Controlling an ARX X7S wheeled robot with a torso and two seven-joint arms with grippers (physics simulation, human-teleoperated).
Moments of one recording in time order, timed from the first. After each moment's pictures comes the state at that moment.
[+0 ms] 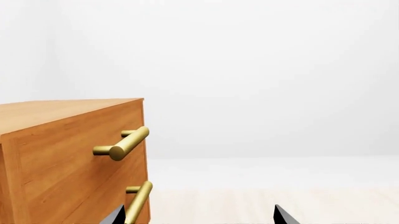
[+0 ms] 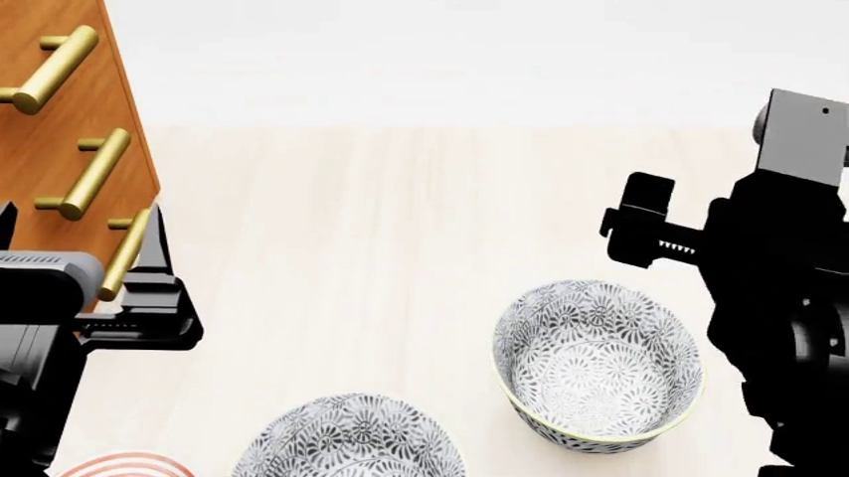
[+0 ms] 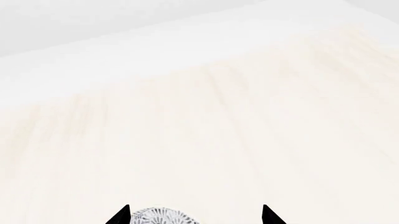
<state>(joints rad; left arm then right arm) -0.43 -0.18 0.13 0.51 -0.22 -0.70 -0.26 1.07 0.25 0.13 0.23 0.33 1.29 0.23</state>
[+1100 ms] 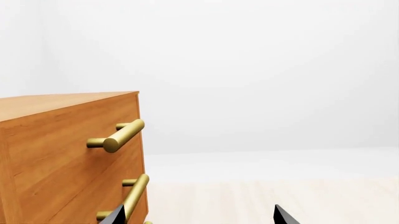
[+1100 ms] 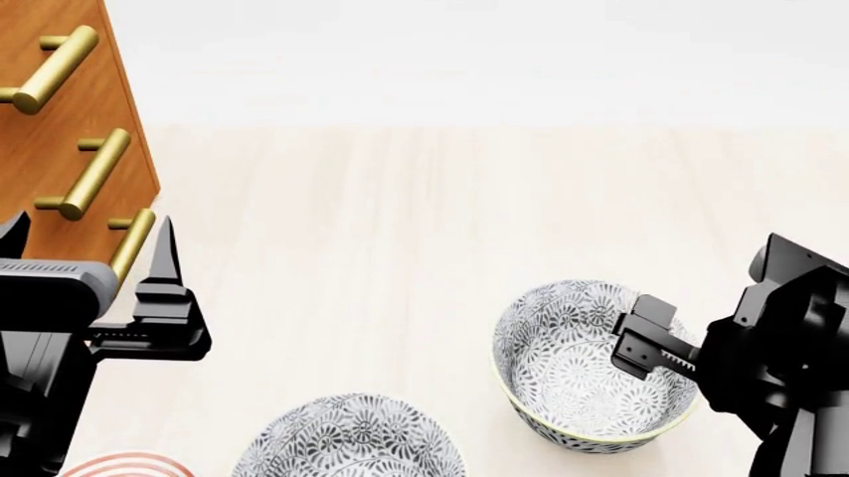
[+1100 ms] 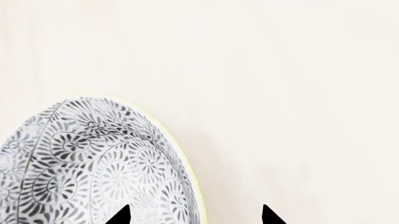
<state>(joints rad) -0.43 -0.20 0.16 0.49 -0.24 -0.69 -0.28 1.35 0.32 0.26 1.30 0.10 1.05 0.00</state>
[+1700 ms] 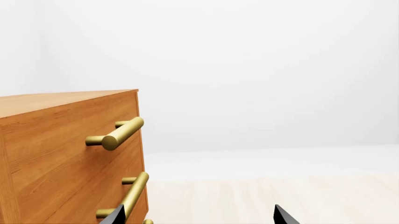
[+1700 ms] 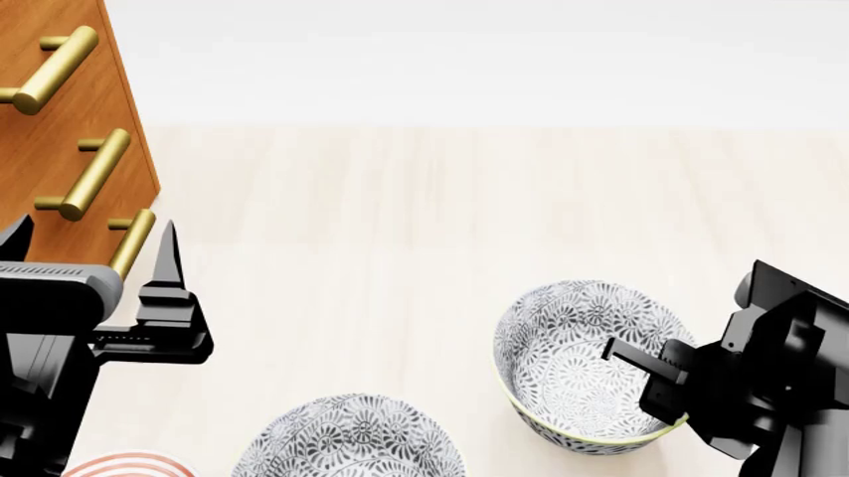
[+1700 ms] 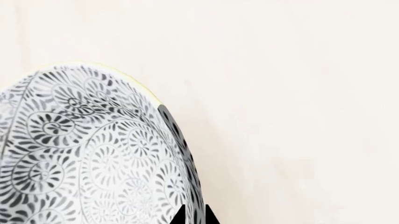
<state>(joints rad) -0.43 -0.21 0.18 0.48 -0.25 -0.69 -0.29 1.31 0.31 0.32 1.30 0.02 1.05 -0.03</state>
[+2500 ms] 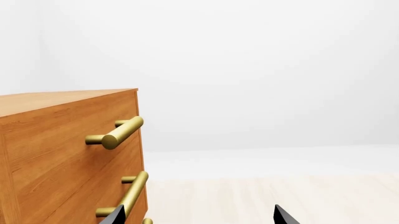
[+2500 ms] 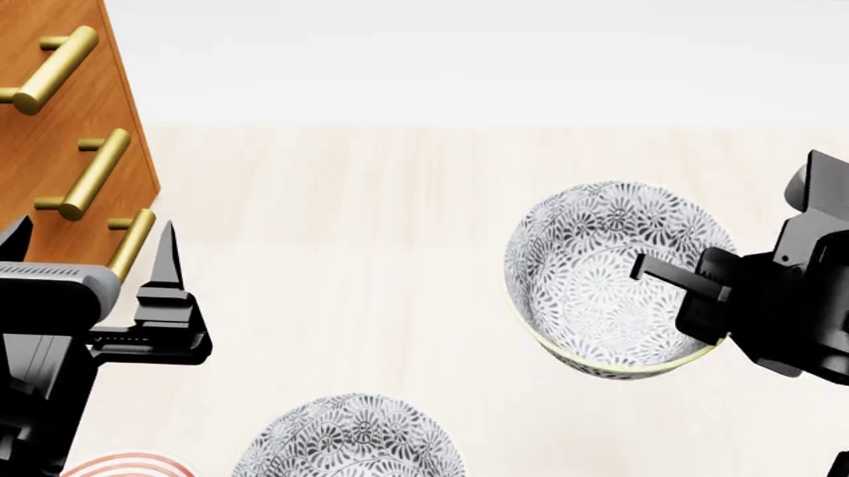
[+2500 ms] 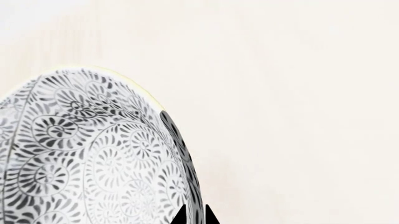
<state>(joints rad) -0.43 -0.22 0.18 0.49 -0.28 -0.69 -0.31 1.21 0.39 0.18 0.59 0.59 1.50 0.30</state>
